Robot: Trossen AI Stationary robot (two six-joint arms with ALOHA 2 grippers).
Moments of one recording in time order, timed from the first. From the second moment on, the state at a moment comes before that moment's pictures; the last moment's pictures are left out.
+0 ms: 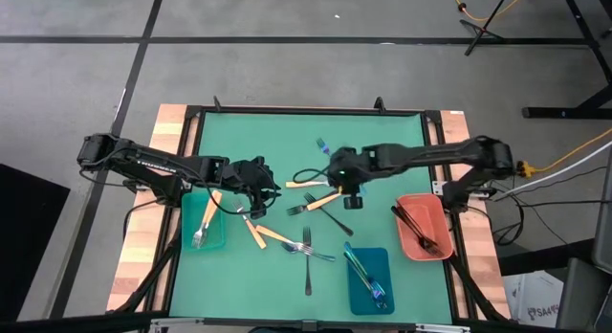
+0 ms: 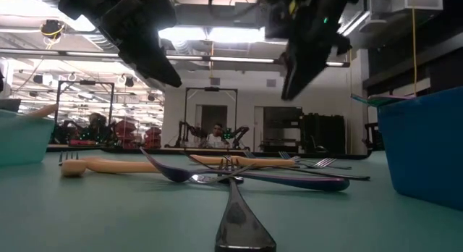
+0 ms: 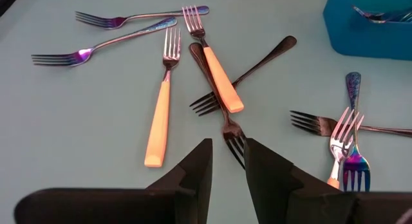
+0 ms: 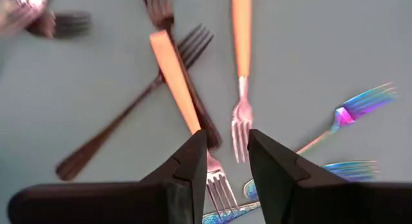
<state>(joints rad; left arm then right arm) -0.03 1.23 0.70 -0.16 -0.11 -0.16 -0.03 1.62 1.25 -0.76 0.04 -0.19</state>
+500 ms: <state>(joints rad) -0.03 1.23 0.70 -0.17 -0.11 -0.16 -0.05 1.84 1.25 -0.79 0.02 -0.27</state>
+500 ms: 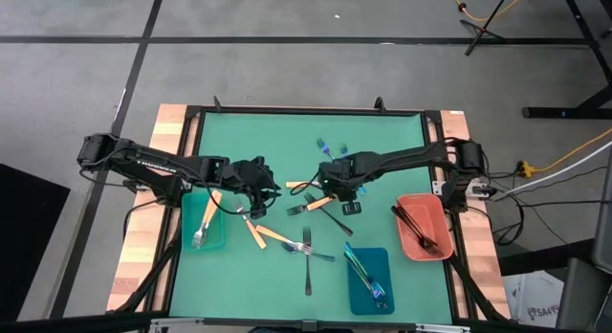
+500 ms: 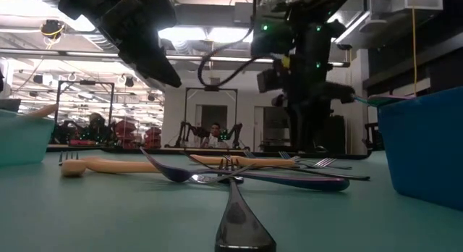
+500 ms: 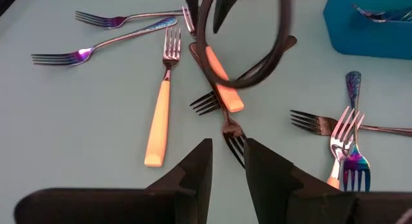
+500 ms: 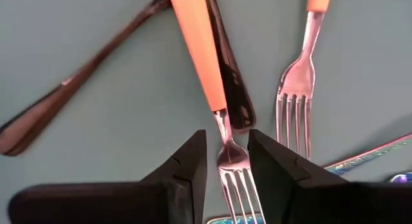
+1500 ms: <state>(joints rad) -0.03 1.23 0.70 -0.17 -0.12 -0.15 -0.05 1.90 1.18 -0.68 0.01 -0.30</state>
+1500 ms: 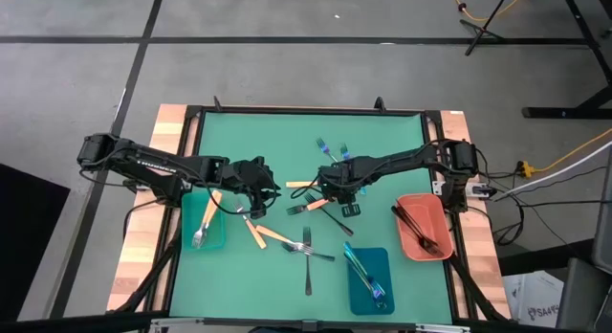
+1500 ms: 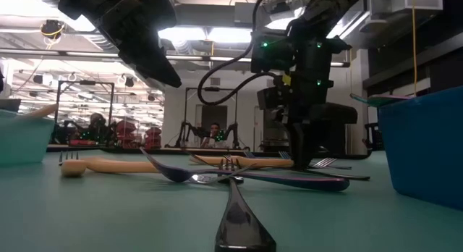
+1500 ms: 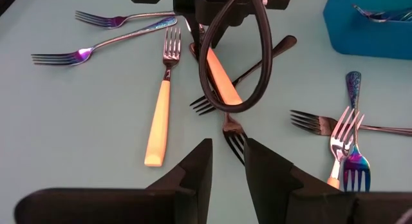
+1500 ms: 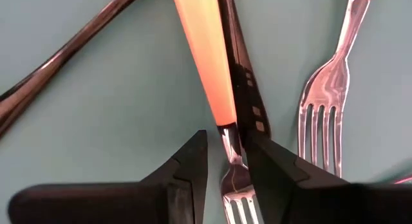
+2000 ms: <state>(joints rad) -0.03 1.23 0.70 -0.17 -0.12 -0.16 -0.05 1.90 1.18 -0.68 0.01 -0.29</state>
